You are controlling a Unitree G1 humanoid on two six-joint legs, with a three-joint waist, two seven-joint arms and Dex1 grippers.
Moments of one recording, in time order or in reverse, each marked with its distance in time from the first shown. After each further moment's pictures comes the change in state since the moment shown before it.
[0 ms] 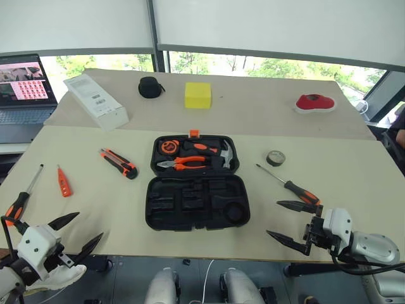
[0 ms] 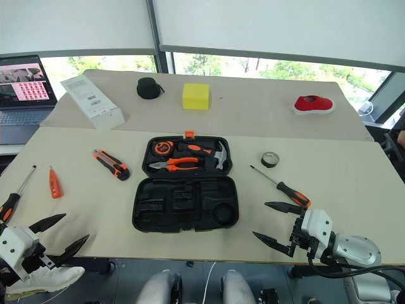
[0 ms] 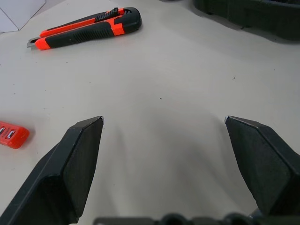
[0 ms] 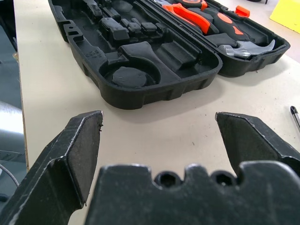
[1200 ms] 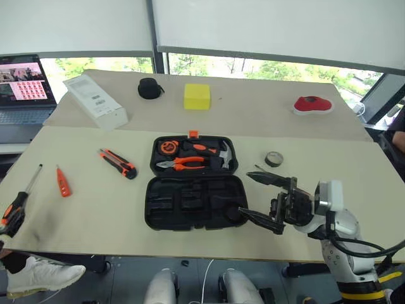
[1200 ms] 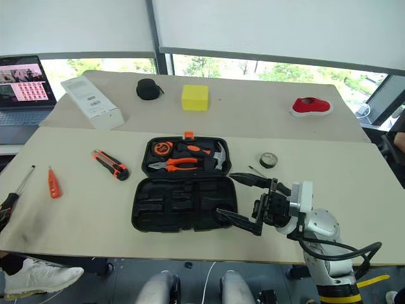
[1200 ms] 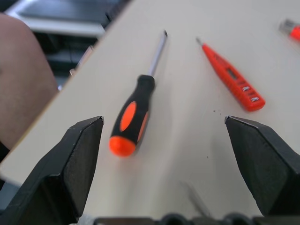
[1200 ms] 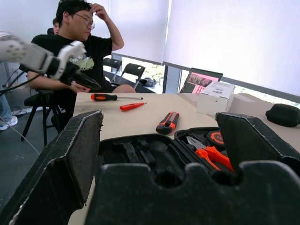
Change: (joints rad) left arm -0.219 0.190 0.312 0.016 -0.340 0.956 0.612; right arm -0.222 0.174 0.146 -0.229 0.252 0.198 -0.019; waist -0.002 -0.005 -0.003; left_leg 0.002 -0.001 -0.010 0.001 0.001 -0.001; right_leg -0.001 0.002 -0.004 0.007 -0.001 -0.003
